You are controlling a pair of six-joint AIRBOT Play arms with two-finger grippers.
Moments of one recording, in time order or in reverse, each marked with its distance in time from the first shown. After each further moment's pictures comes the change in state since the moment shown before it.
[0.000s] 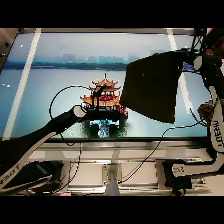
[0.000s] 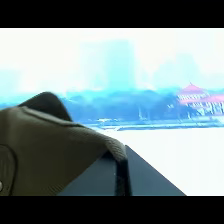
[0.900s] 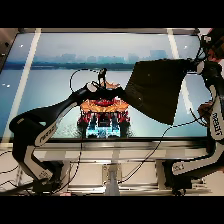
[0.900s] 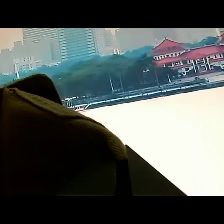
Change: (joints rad) left arm 0.152 -0.516 0.550 0.034 -0.129 -0.144; right arm -0.089 -0.095 0.002 0.003 0.006 0.050
